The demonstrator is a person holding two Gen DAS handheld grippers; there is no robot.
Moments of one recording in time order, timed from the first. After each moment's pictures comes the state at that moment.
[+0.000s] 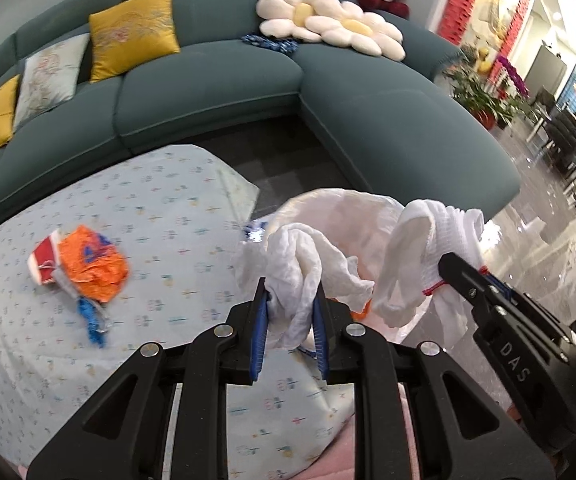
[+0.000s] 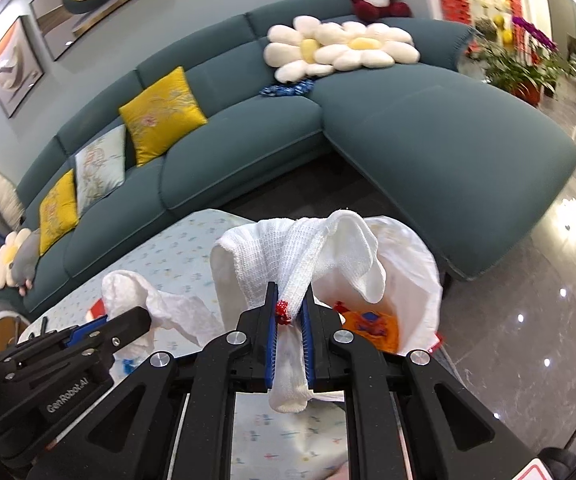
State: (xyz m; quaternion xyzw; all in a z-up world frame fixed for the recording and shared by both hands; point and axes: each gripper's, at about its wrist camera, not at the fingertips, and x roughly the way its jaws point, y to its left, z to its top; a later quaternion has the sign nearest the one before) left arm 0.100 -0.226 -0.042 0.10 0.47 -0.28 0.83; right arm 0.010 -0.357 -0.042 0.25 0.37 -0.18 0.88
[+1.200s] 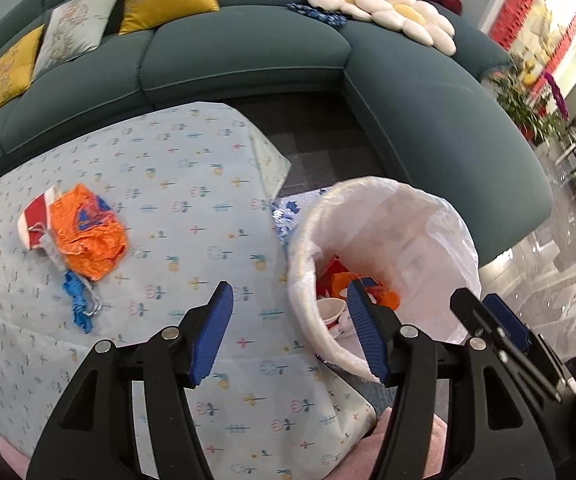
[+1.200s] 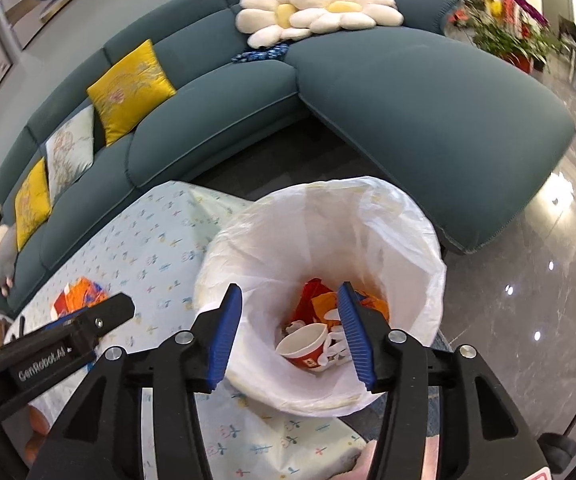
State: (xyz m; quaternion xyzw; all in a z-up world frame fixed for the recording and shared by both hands) left arm 0.148 -0.218 -0.088 0.06 0.53 -0.21 0.82; right arm 0.044 -0.369 -0.098 0.25 0.42 -0.19 0.85
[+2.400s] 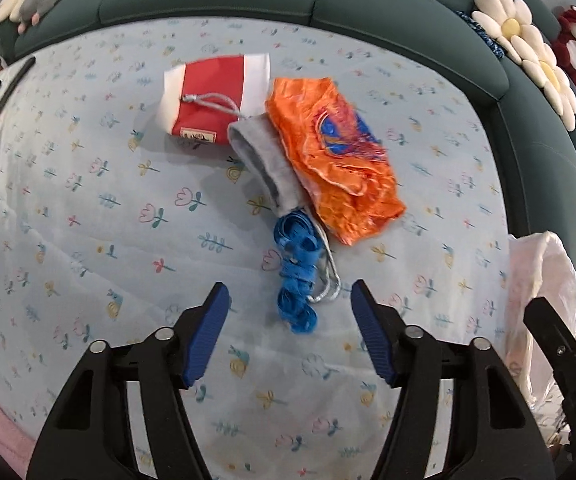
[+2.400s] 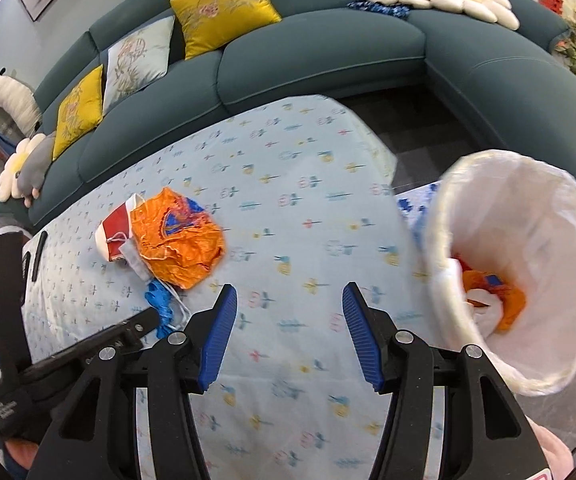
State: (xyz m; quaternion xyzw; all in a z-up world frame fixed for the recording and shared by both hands) left arm 0.234 0.003 -0.190 -0.06 0.60 -0.06 0.79; right arm 0.162 -0.190 -0.133 0.20 0.50 -0.07 0.84
